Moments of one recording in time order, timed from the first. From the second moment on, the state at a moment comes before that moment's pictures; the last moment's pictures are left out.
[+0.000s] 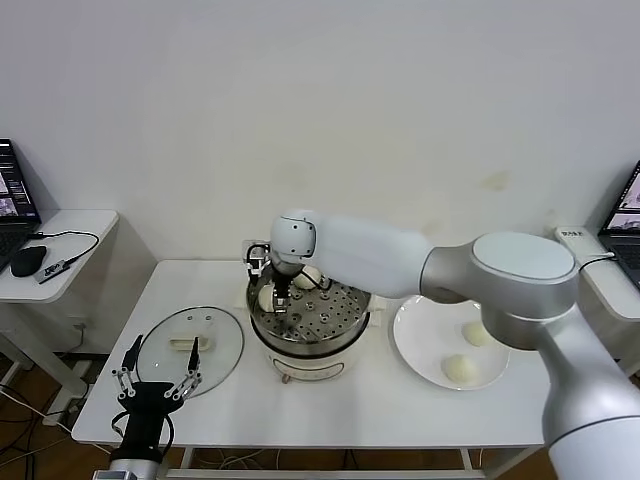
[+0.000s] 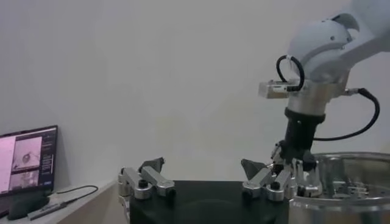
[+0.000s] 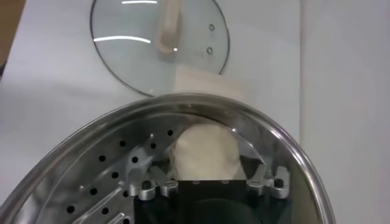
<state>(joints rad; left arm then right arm) 1.76 -1.31 -0.61 -2.23 -0.05 -0.14 -0.16 0.44 1.48 -1.25 1.01 0.50 -0.62 -0.81</state>
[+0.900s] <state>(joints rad) 1.77 -1.29 -0.58 -2.21 -0.04 -0.11 -0.15 0.69 0.76 -1.36 1.53 0.32 -0.41 -1.06</state>
